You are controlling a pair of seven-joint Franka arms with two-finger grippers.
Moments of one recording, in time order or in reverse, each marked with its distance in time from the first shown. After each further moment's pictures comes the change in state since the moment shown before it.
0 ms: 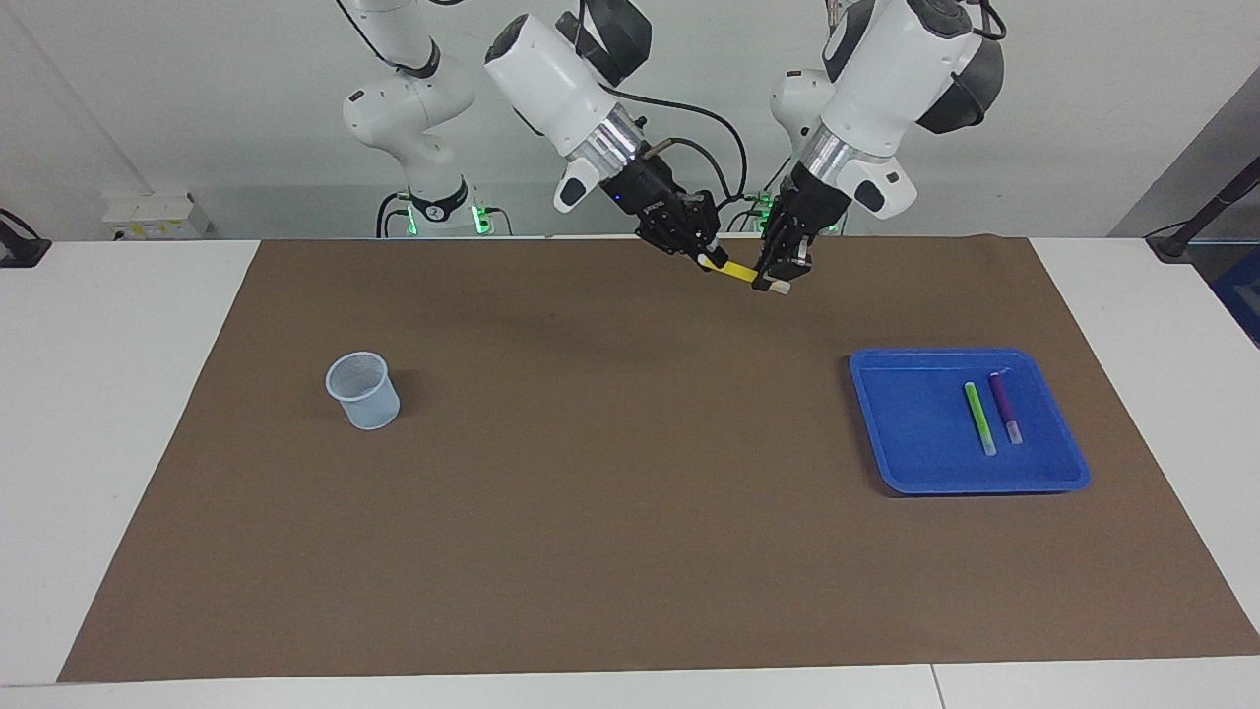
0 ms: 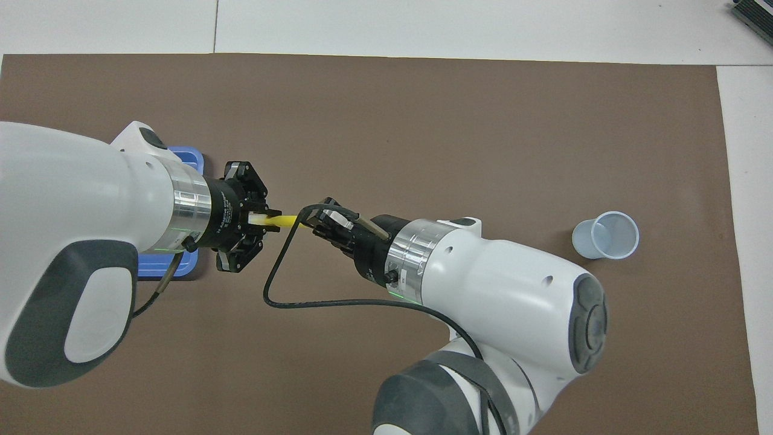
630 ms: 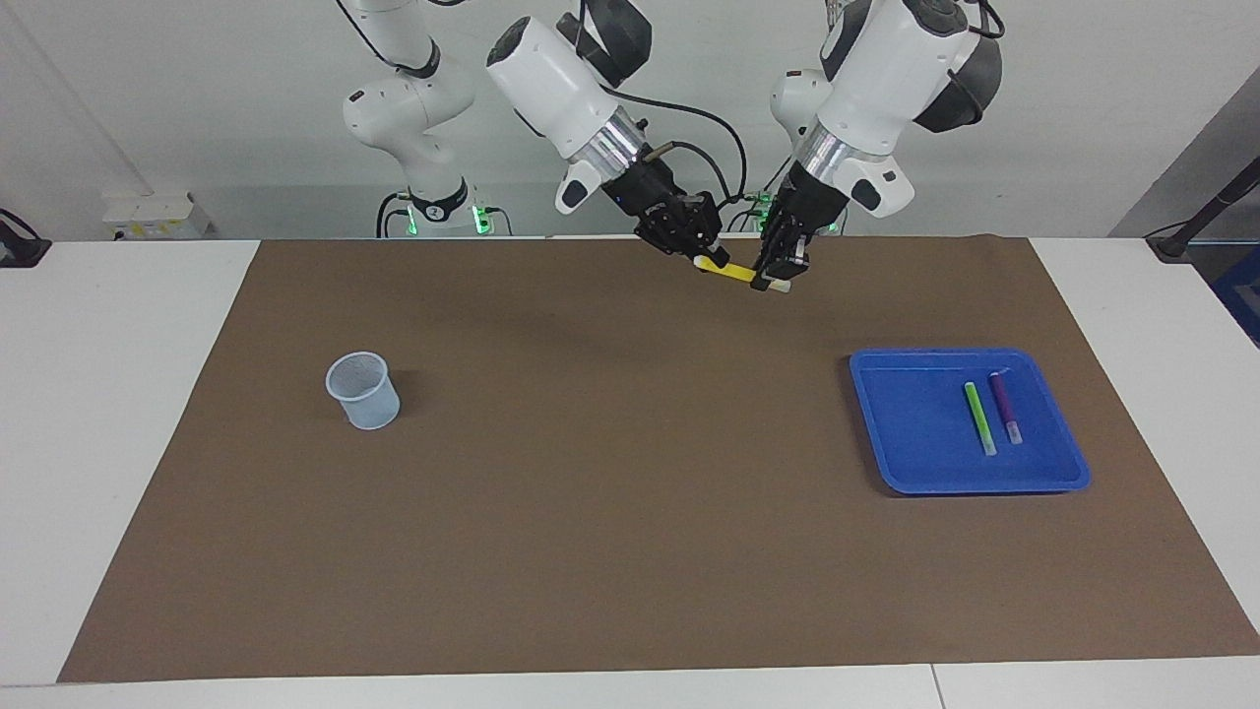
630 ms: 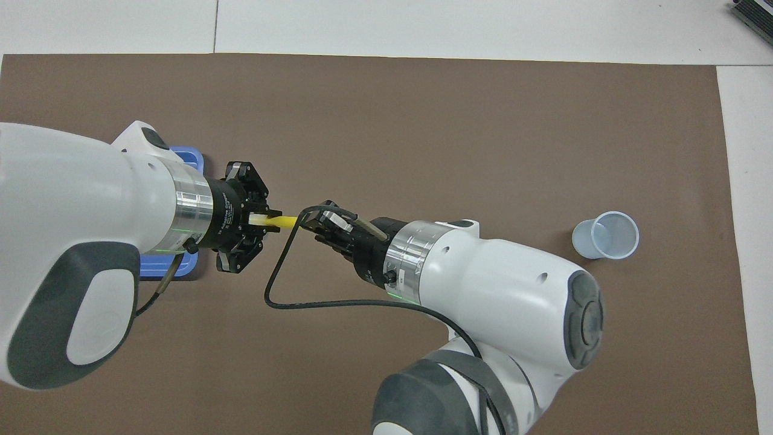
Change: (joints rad) left arm -0.001 0.000 -0.005 0.002 0.010 -0.001 0.013; right arm 0.000 0.002 -0.002 -0.002 -0.003 -0.025 0.014
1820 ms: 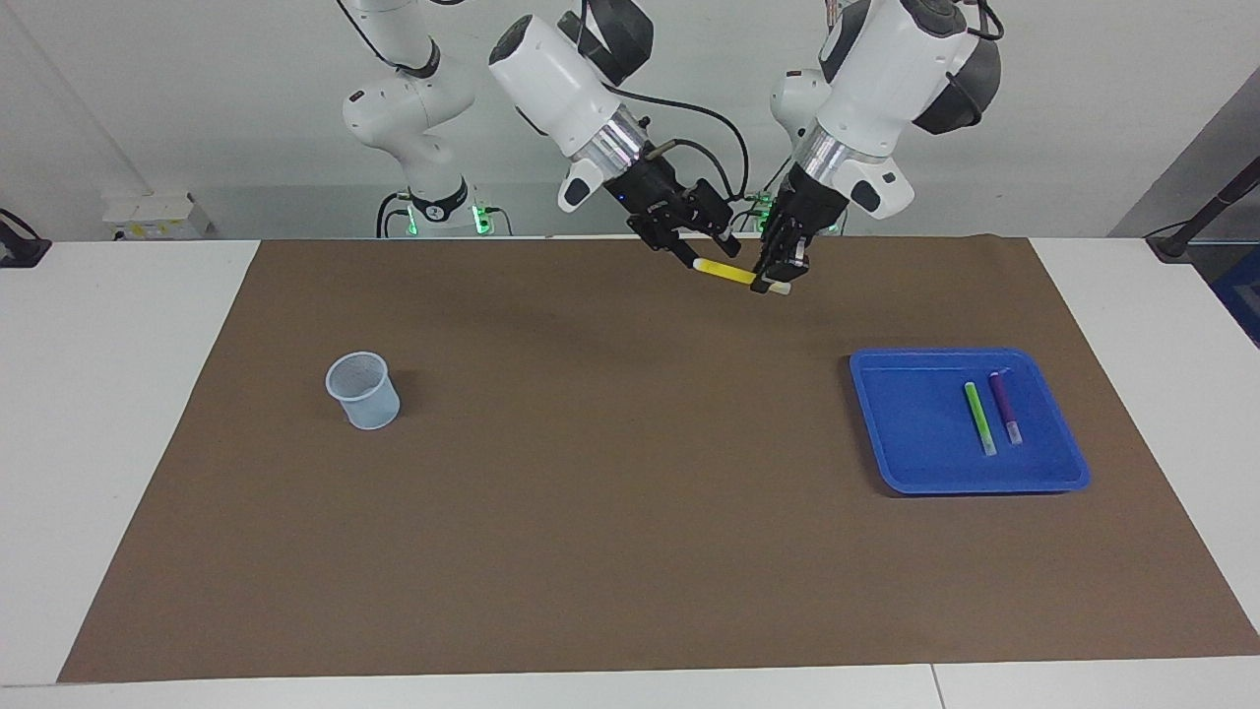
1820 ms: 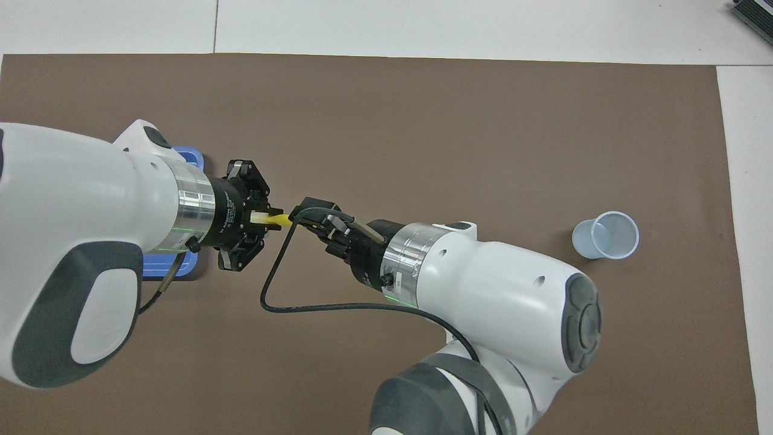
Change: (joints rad) left arm 0.000 0.002 -0.003 0.000 0.003 0.010 0.000; right arm 0.002 -0.002 0.004 0.001 0.000 0.000 0.006
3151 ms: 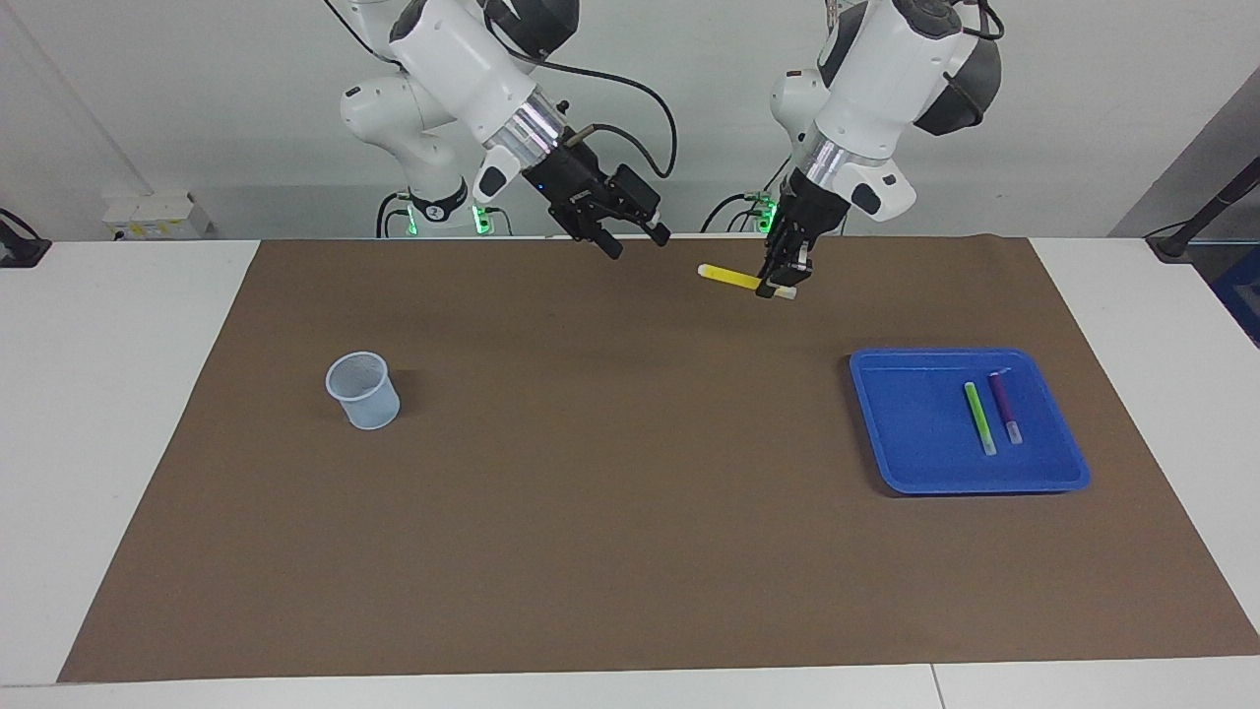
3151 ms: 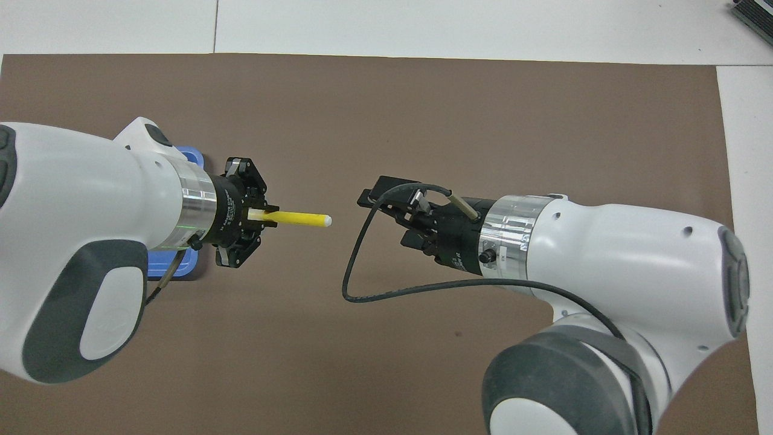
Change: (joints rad) left arm 0.000 0.009 -0.001 0.000 0.034 0.010 0.001; right arm -0.159 -0.108 -0.001 -0.014 0.000 -0.221 -0.104
